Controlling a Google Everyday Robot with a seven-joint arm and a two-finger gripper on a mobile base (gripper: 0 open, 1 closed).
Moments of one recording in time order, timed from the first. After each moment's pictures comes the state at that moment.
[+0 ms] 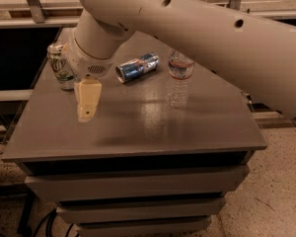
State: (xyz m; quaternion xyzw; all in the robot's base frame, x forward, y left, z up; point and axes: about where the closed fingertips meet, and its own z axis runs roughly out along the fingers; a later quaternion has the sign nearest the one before) arm 0.530 0.170 0.912 -0.80 0.51 0.07 0.30
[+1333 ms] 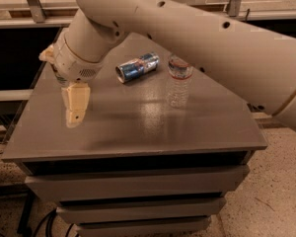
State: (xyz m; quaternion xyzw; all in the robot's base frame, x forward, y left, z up) arm 0.510 0.205 0.911 -0.83 0.43 0.13 0.32
